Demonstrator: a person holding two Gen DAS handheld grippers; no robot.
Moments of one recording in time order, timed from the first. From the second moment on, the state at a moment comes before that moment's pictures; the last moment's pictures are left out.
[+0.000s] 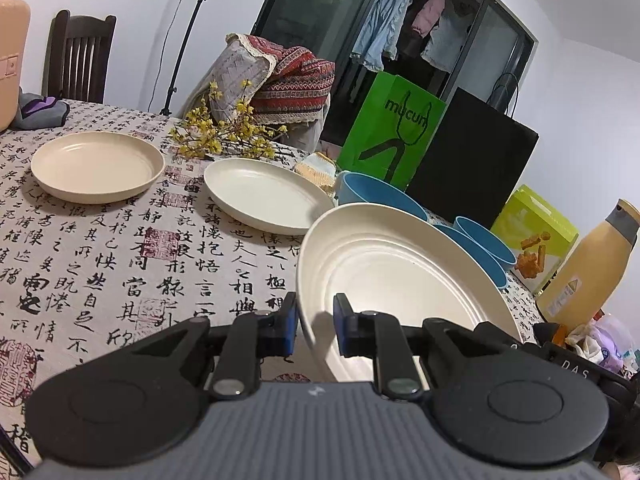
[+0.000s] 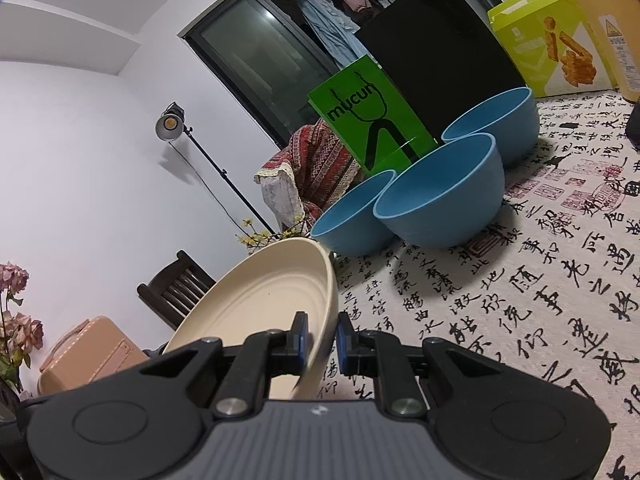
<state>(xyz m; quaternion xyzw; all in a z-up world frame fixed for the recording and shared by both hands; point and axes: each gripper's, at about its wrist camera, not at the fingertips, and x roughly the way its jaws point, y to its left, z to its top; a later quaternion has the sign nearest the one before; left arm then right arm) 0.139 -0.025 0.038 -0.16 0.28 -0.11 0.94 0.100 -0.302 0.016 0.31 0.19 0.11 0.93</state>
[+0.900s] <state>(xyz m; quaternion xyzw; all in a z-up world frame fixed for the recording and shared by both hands) 0.147 -0.051 0.022 -0.15 0.30 -0.12 0.93 0.098 -0.328 -0.004 0.32 0.19 0.09 0.92</state>
